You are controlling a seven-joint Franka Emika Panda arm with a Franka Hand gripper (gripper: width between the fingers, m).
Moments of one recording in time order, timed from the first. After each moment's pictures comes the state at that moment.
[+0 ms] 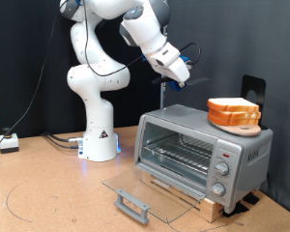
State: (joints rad) arm 0.11 -0.93 0.23 -2.84 0.88 1.93 -0.87
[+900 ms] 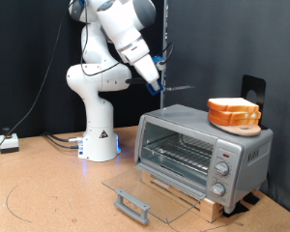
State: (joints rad) arm -0.17 -0.96 0.11 -2.84 0.65 1.92 -0.86
